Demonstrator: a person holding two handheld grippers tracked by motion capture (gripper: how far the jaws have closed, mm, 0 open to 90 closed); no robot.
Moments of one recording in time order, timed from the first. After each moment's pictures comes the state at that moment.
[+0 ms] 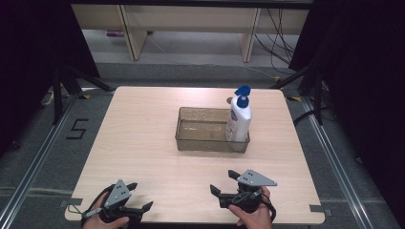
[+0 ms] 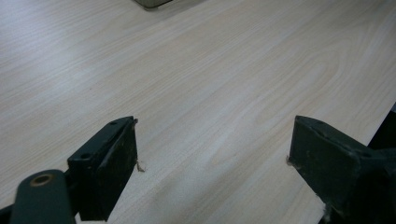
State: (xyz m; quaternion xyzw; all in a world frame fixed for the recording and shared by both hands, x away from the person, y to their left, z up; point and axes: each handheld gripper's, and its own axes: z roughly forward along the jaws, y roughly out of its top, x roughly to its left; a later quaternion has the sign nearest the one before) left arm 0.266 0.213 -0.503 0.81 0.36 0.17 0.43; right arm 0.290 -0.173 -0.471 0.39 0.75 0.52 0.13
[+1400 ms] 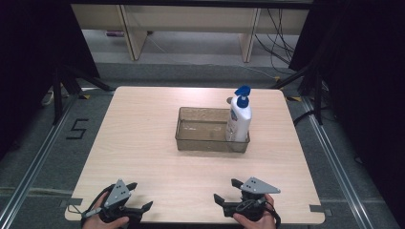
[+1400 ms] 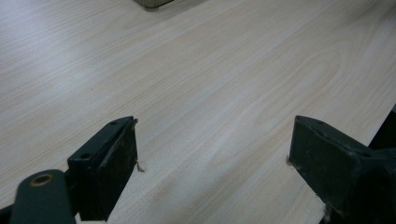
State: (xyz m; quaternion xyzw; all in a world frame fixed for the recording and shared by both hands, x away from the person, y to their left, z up) left arm 0.266 0.213 -0.503 0.81 0.36 0.17 0.43; right arm 0.275 -0.184 -0.483 0.40 0.76 0.50 0.11
